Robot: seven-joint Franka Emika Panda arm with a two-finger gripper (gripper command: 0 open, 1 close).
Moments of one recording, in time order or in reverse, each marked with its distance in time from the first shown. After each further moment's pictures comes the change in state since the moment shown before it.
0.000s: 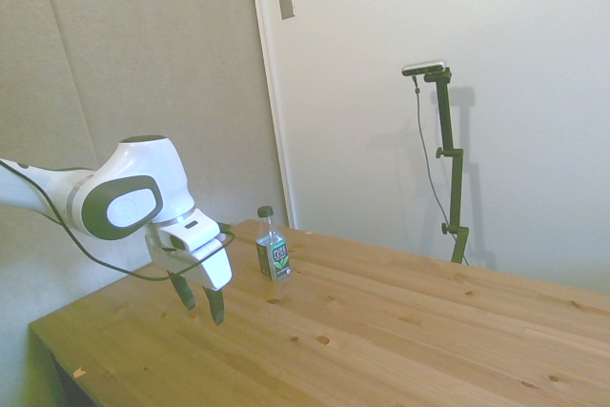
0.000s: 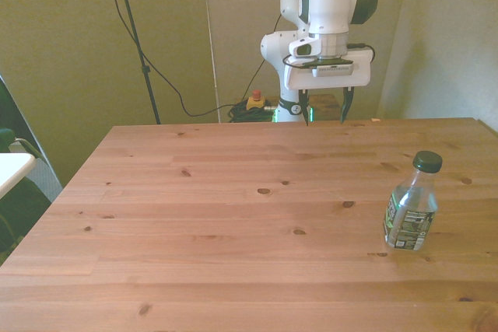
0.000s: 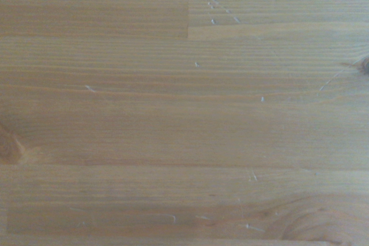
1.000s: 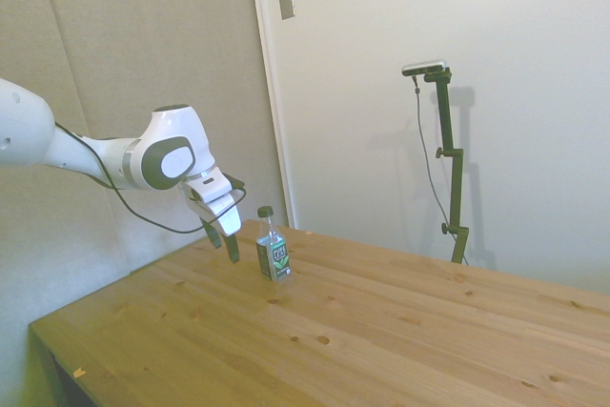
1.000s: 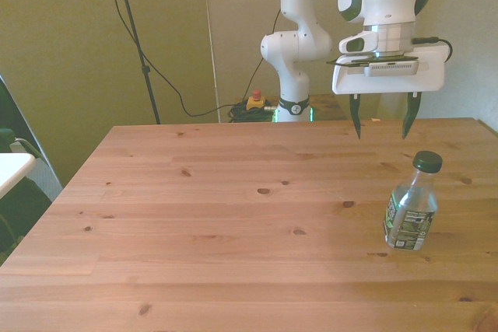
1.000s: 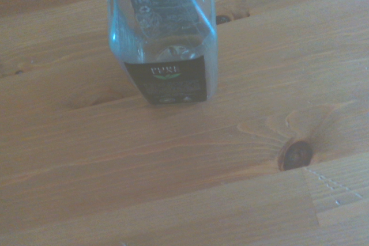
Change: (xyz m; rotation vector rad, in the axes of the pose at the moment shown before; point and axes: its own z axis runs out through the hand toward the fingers) arm 0.030 -0.156 -0.027 0.103 0.043 0.250
